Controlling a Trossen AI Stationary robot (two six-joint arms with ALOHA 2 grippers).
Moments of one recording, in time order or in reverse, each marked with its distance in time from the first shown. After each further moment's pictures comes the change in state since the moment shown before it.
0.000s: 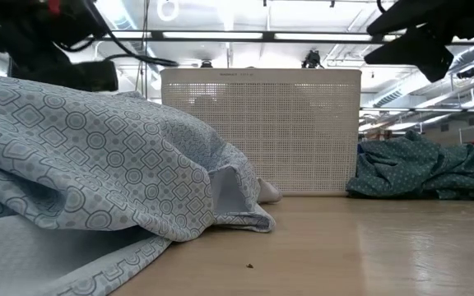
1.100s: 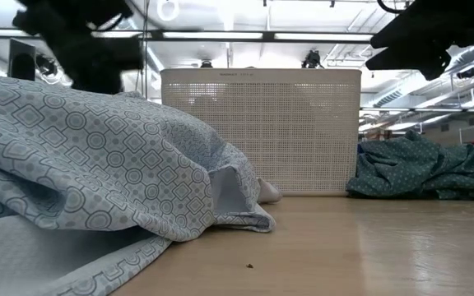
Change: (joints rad) left arm 0.018 0.145 0.169 0.016 0.037 0.102; right arm -0.001 0.001 0.000 -0.048 -0.001 -0.111
